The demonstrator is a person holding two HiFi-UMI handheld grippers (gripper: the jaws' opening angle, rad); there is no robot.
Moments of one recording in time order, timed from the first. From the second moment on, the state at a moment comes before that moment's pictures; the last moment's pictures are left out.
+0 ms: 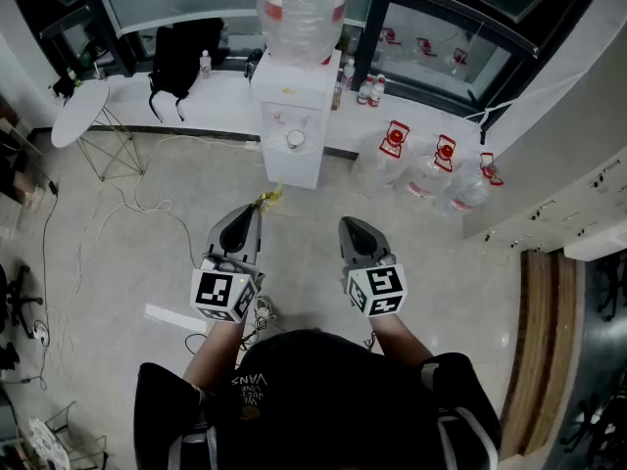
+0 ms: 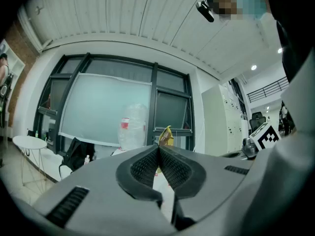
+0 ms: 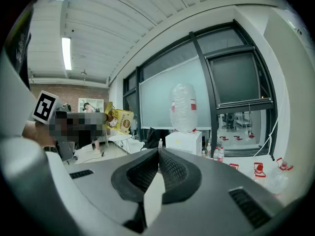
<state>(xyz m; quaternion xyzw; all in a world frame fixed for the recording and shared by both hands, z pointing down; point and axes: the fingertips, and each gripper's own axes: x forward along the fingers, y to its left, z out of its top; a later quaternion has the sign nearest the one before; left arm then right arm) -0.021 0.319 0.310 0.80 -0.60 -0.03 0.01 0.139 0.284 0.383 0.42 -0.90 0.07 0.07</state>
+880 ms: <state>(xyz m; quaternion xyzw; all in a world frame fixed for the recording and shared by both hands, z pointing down) -0.148 0.257 0.335 0.84 -0.54 -0.02 0.03 0.031 0.235 0.399 0.50 -0.85 0.12 0.02</state>
